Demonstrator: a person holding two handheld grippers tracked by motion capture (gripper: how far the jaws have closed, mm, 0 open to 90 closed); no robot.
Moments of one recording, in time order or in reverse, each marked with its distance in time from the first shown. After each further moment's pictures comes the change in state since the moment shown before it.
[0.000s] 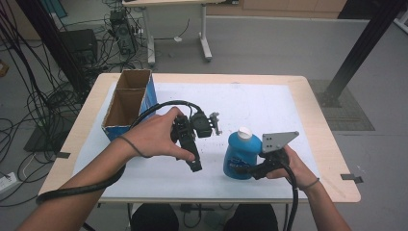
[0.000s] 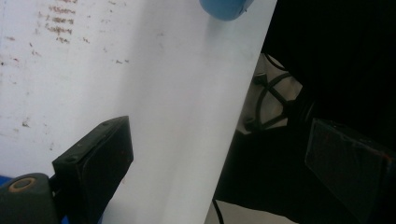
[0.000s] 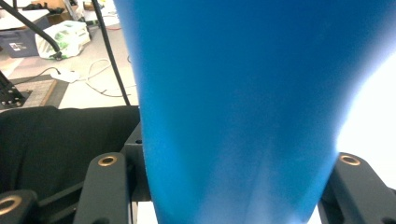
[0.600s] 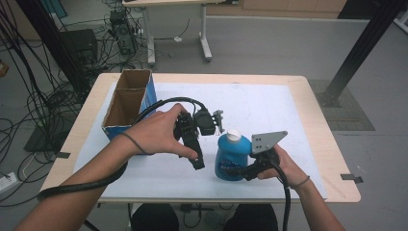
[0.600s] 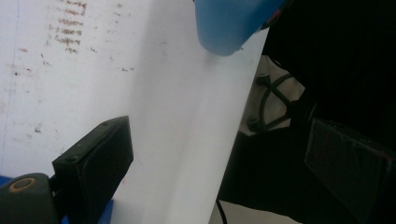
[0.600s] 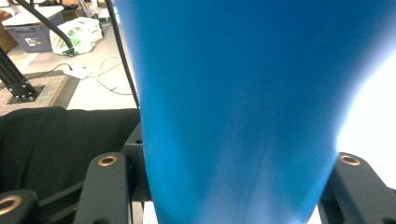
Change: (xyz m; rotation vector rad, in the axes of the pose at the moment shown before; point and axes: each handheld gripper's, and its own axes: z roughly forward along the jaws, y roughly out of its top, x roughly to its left) left arm -0.004 0.008 -0.008 -0.003 0.017 0.022; right arm -0.004 0.009 0.022 0.006 0.048 -0.022
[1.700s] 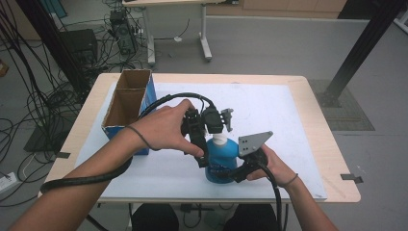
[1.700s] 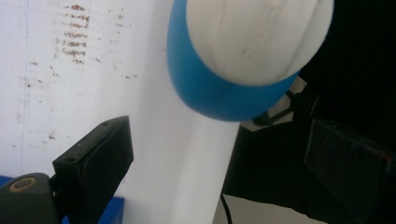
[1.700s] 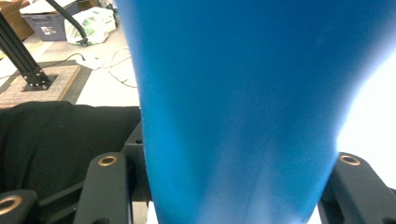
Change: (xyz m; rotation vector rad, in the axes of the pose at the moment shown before) left arm -0.009 0.023 -0.010 0.038 0.015 0.047; right arm -0.007 0.011 0.028 0.028 0.058 -0.035
